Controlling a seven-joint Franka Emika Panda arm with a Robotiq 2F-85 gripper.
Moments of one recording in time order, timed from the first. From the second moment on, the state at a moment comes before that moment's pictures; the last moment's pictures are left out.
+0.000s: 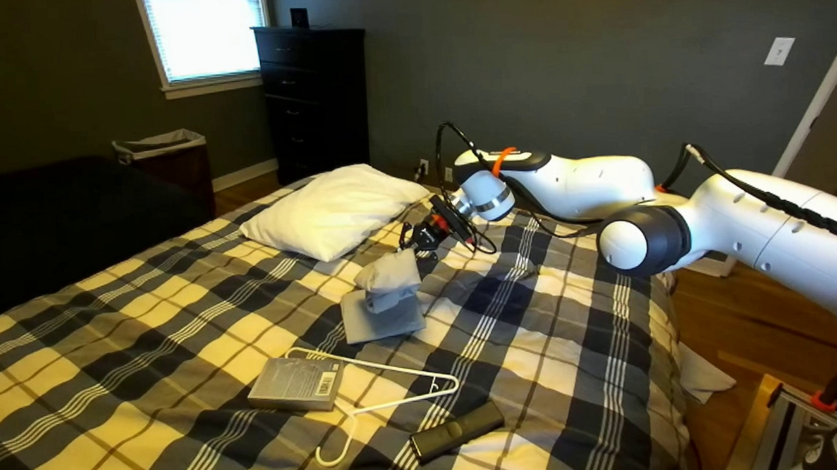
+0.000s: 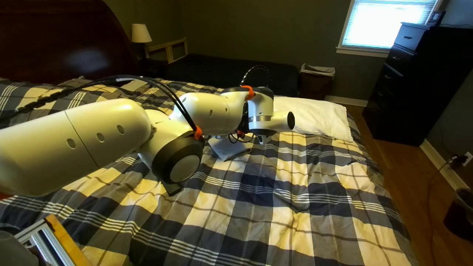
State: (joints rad) arm -0.21 1.46 0.12 -0.55 0.96 1.82 0.44
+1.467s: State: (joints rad) arm -0.18 1.46 0.02 -0.60 0.78 1.96 1.19
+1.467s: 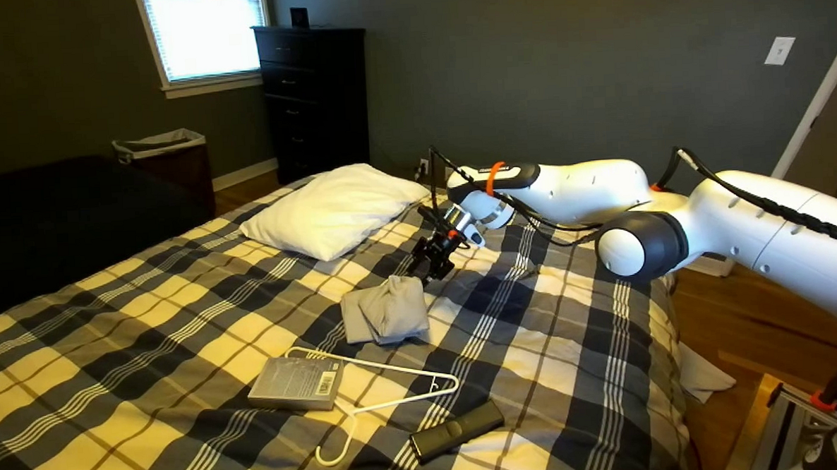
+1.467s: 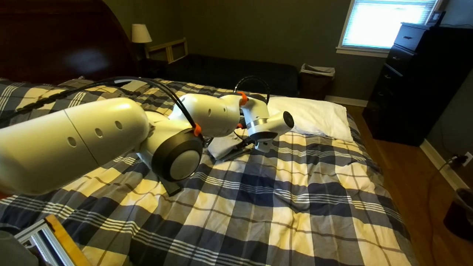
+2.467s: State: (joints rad) arm -0.07 1.43 0.03 -0.60 0.75 1.98 1.08
